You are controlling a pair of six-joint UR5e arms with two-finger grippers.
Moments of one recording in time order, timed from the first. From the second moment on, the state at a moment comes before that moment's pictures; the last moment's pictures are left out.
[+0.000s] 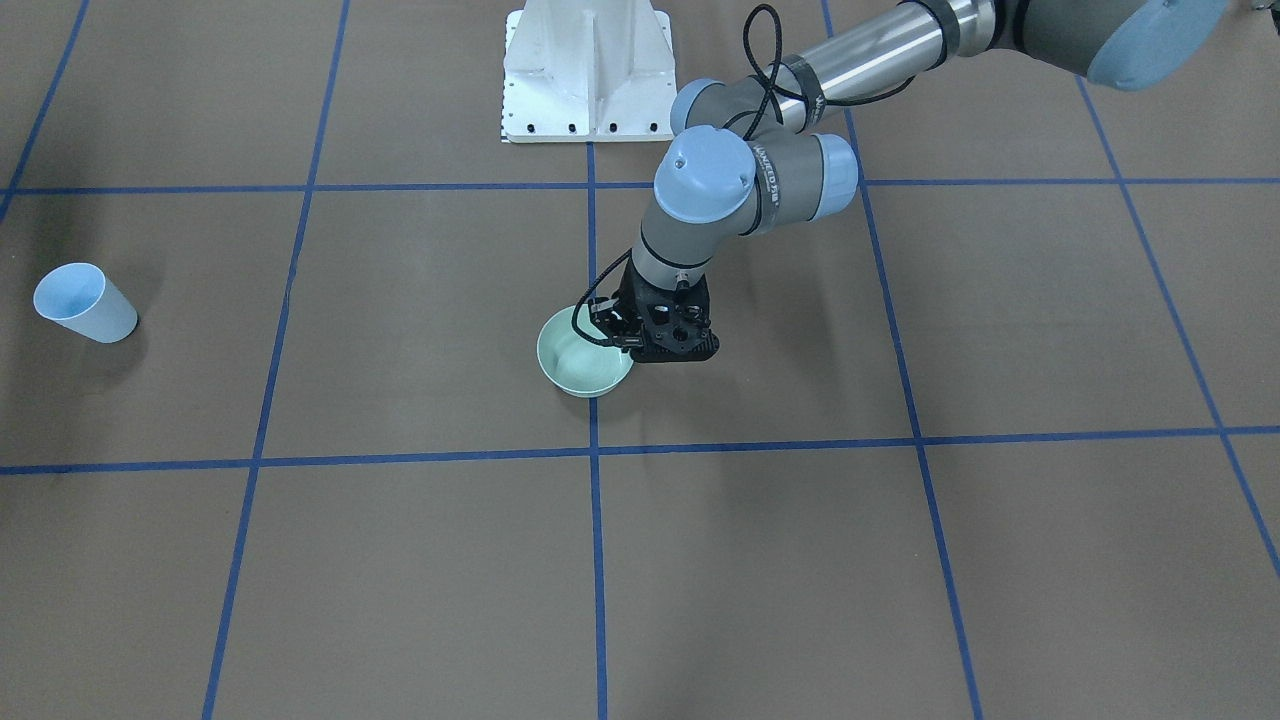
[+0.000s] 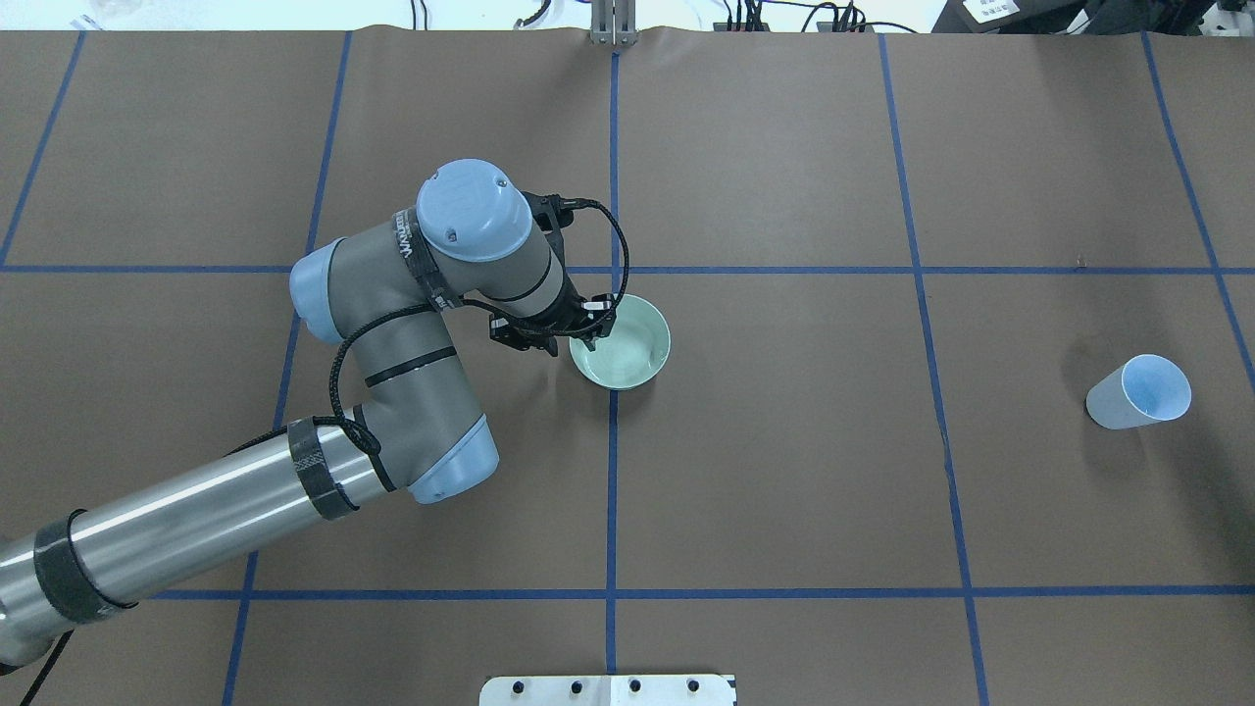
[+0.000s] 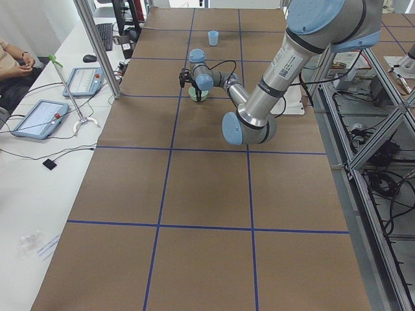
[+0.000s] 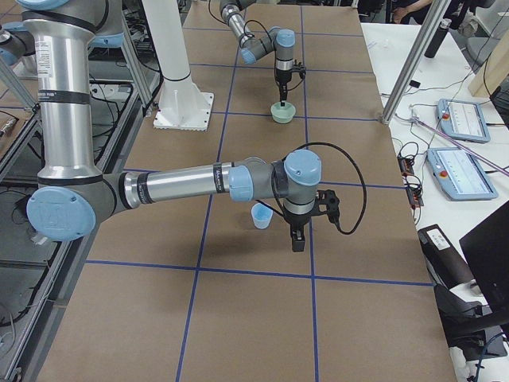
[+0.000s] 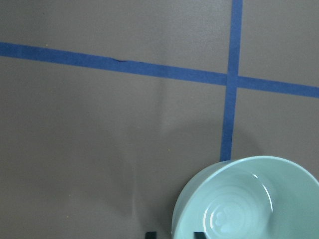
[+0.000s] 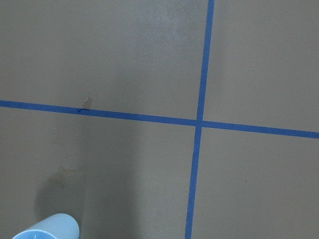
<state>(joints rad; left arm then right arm) -0.58 -2.36 -1.40 -1.88 -1.99 -1.32 1.50 -1.57 1.75 -1.61 2.31 0.05</state>
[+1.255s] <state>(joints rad) -1.11 -1.89 -1.83 -1.55 -2.21 -0.37 1.45 -1.63 1.98 -1.61 2.35 0.39</state>
